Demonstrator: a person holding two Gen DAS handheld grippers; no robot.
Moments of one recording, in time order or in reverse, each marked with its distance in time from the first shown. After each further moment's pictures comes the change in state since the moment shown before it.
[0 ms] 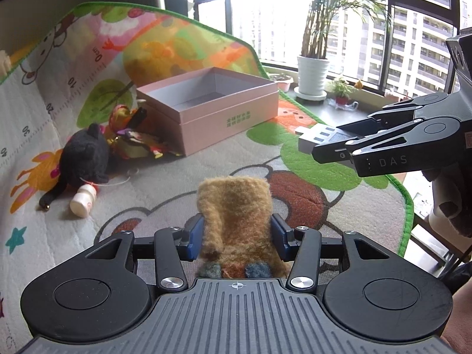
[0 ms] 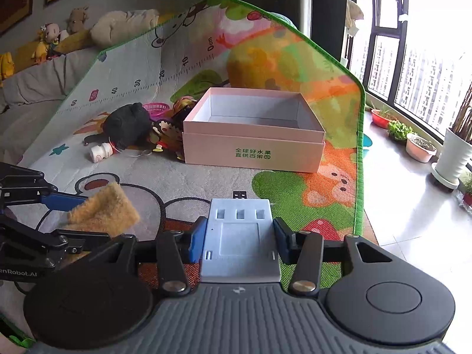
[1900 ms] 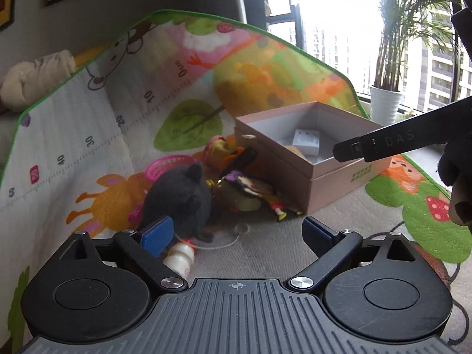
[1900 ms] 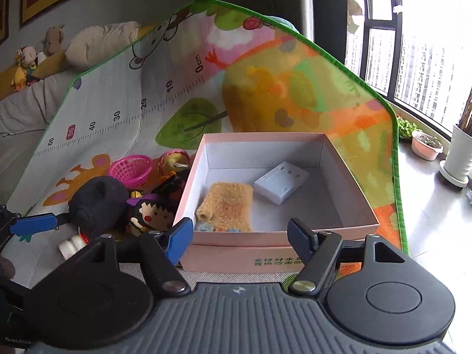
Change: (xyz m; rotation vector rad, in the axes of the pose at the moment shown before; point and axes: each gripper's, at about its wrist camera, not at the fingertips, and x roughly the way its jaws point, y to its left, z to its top) left arm 0.032 0.094 0.034 -0.124 -0.098 0.263; right arm 0.109 0.017 0.107 0.089 0.000 0.012
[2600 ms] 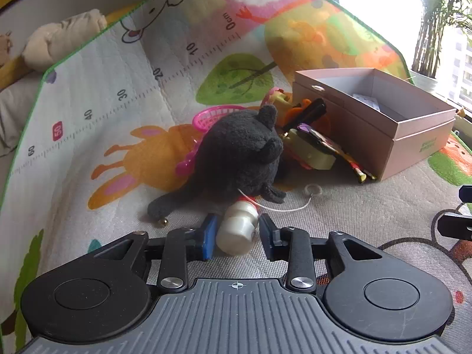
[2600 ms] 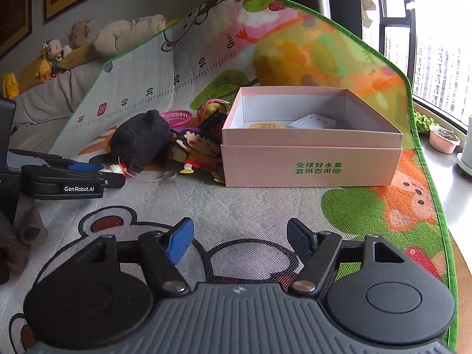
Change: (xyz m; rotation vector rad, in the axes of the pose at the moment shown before) left arm 0.040 0.041 -0.023 -0.061 0.132 0.098; right arm -0.020 0.016 -0.091 0.011 -0.022 0.077
